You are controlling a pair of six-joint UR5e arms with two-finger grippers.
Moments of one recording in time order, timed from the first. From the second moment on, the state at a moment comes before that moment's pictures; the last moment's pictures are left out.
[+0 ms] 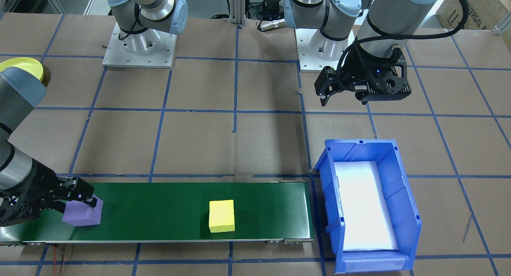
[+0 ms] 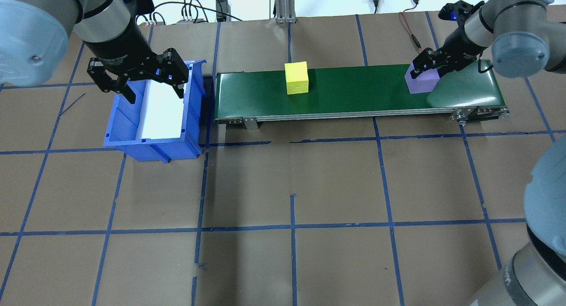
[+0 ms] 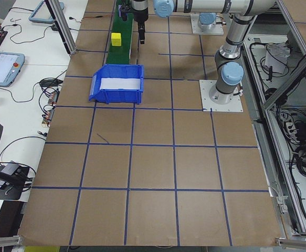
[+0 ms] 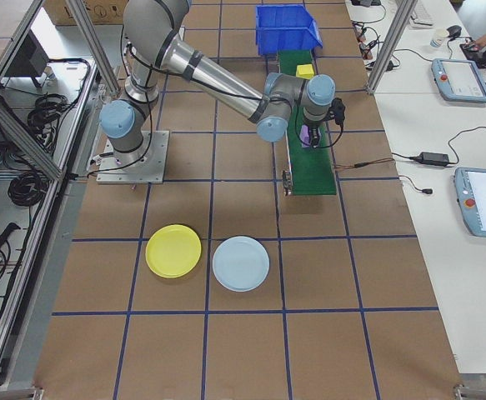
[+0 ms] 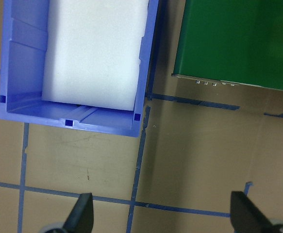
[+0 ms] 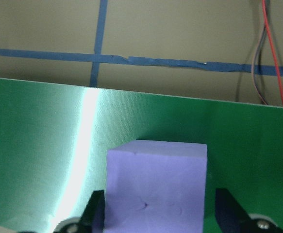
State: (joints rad) left arm -1.57 -1.62 -1.55 -1.58 1.56 -0.06; right arm 1.26 -1.11 1.59 -2.09 -1.28 -0.44
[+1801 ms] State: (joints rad) left arm -1.57 -1.61 -1.56 -1.57 1.56 -0.06; right arm 0.52 -1.17 1.63 -1.95 -1.40 -1.22
